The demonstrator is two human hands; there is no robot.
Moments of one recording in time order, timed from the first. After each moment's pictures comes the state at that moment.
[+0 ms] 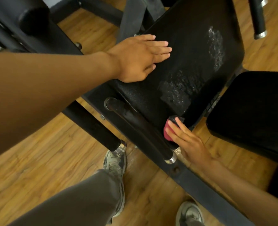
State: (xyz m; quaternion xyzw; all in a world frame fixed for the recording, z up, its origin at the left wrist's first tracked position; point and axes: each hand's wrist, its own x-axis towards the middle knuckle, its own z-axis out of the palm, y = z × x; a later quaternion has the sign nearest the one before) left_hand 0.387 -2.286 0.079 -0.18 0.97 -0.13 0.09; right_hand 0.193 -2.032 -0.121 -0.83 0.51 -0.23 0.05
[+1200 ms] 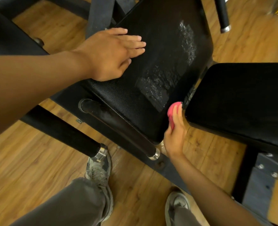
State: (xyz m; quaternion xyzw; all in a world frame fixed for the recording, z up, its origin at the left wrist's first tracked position) left_hand 0.388 -2.291 0.071 -0.16 0.98 -0.13 0.01; right_hand 0.223 -2.050 -0.140 -0.42 0.77 -0.46 0.15
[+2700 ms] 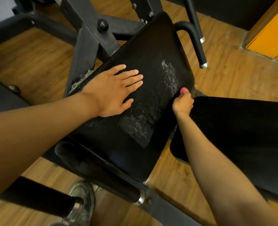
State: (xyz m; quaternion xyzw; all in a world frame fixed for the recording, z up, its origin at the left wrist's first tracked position) left_hand 0.328 -2.301 0.056 -0.18 0.95 -0.22 0.10; right_hand 0.063 -2.234 -0.079 -0.23 0.89 -0.37 0.14
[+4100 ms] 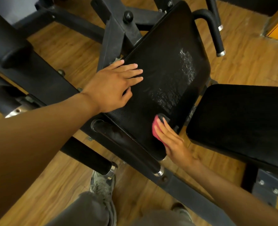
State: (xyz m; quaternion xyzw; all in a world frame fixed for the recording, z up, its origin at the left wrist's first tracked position) left_hand 0.409 -2.278 0.068 -0.23 0.97 -0.07 -0.04; right_hand 0.199 -2.061 -0.098 -0.75 0.57 -0.32 0.10
